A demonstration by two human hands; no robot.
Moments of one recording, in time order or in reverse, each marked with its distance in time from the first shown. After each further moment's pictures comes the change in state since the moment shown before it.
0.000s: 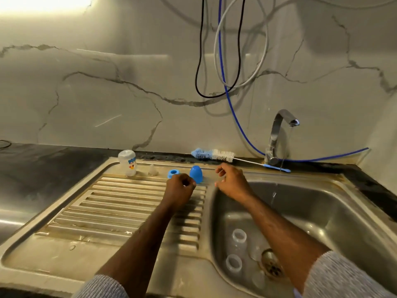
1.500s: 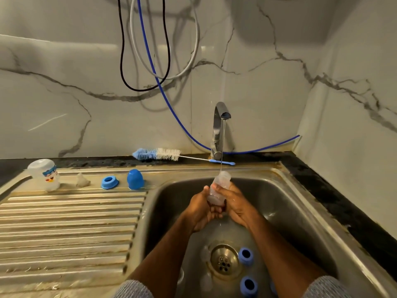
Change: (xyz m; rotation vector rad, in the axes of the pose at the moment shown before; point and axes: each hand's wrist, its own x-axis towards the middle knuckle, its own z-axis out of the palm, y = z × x) left_hand -0.022 0.075 0.208 -0.907 -0.678 -0.526; right_hand -0.053 0.146 -0.065 1.091 0.053 0.477
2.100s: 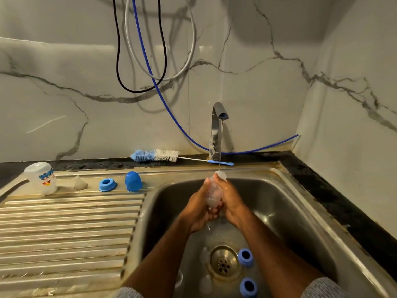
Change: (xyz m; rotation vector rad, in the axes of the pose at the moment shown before) left_hand -0.001 0.004 0.000 -0.022 -0.034 0.061; right_hand 0.002 -0.004 0.017 0.073 0.071 0.124
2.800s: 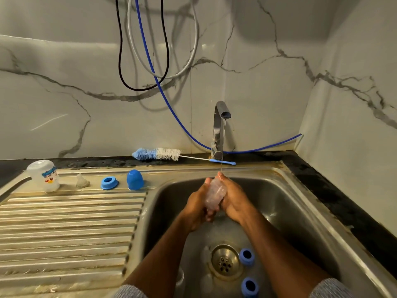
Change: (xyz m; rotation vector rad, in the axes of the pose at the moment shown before) left_hand 0.006 -0.004 -0.012 0.148 0.054 0.064; right_hand -0.003 -0.012 -0.003 0.115 -0.062 0.003
